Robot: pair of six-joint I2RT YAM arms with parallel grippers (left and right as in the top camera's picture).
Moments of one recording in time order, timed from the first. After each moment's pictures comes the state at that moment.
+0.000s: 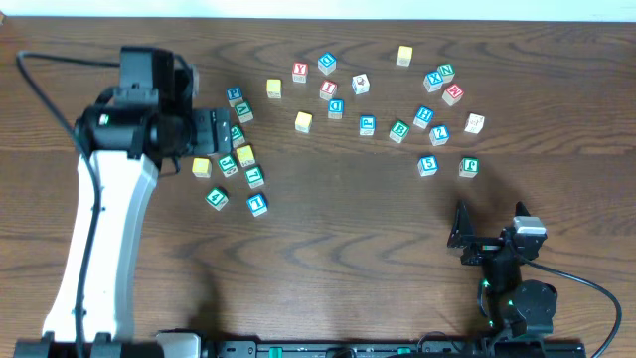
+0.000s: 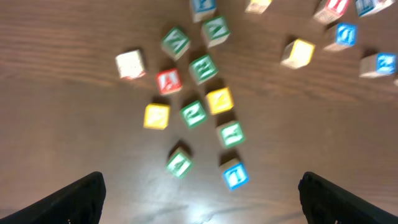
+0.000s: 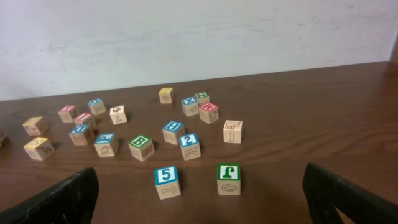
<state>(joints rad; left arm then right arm) -0.04 1.49 1.49 -1.10 0.07 -0.12 0.03 0.01 0.01 -0.07 0.02 0.13</state>
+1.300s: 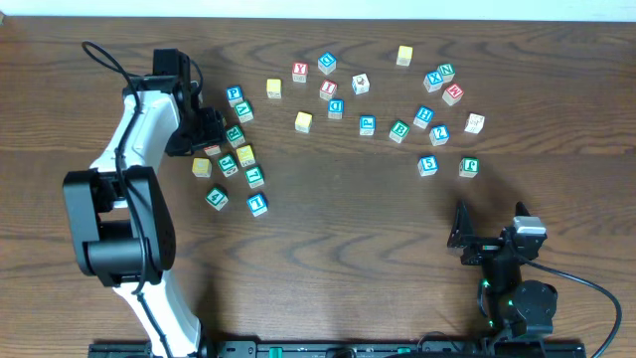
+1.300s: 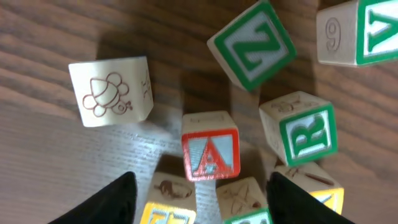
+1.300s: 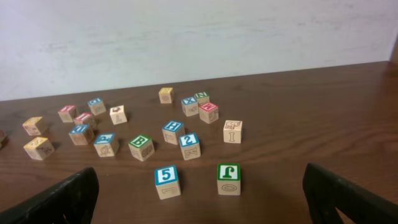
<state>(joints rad) 0.06 2.02 1.50 -0.86 0.06 -0.20 0.03 0.01 0.01 -0.07 0.02 0.13</state>
